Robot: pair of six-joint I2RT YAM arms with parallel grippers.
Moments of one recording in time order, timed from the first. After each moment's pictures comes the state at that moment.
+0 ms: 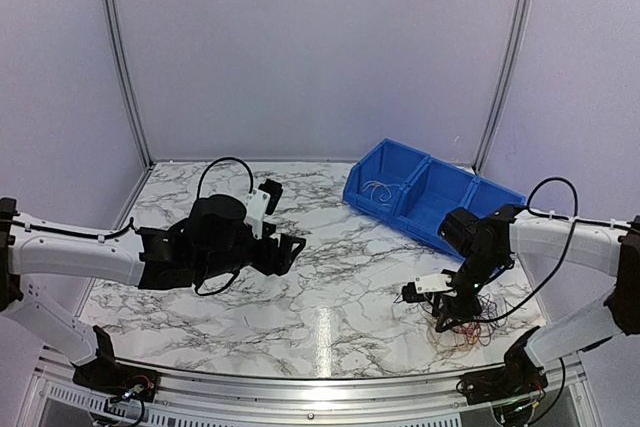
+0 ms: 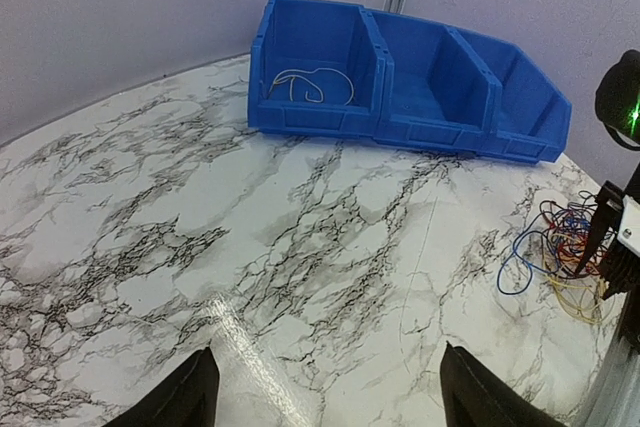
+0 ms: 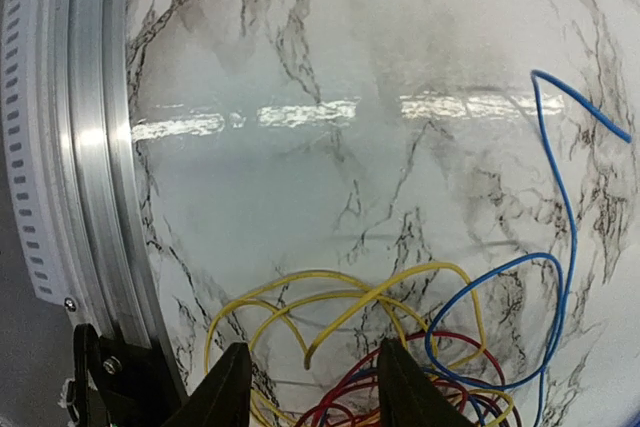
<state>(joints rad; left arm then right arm) -1.06 1.41 0.83 0.14 -0.29 -0.31 0.54 1.30 0.78 -1.05 -0.35 -0.94</state>
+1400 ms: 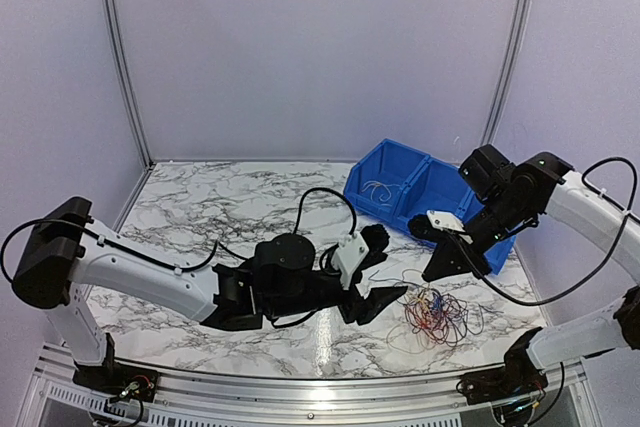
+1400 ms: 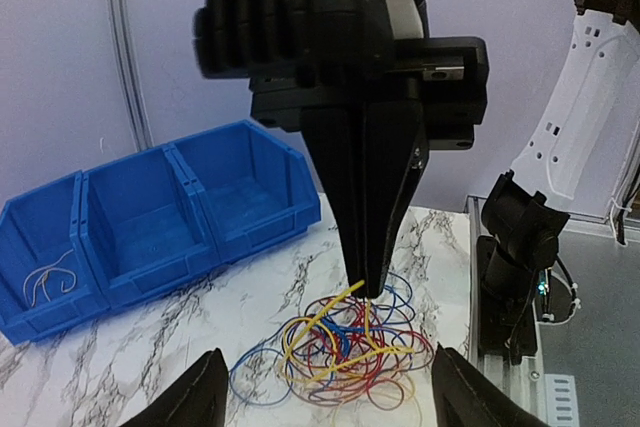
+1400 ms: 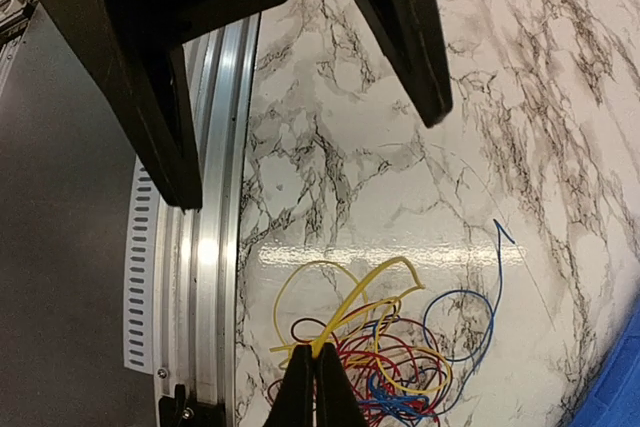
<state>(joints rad) -1.34 1.77 1.05 0.59 -0.10 -0.01 0.55 1.21 1.17 -1.25 -0.66 -0.92</state>
